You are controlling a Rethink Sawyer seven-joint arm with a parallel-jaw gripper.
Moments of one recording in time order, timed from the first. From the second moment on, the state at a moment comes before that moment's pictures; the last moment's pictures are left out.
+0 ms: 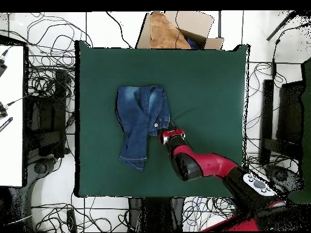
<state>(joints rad) -0.93 -0.26 0.49 1.88 -0.78 -0.29 1.57</state>
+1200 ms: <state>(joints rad) -0.79 -0.27 0.49 1.85 -0.71 -0.33 1.57</state>
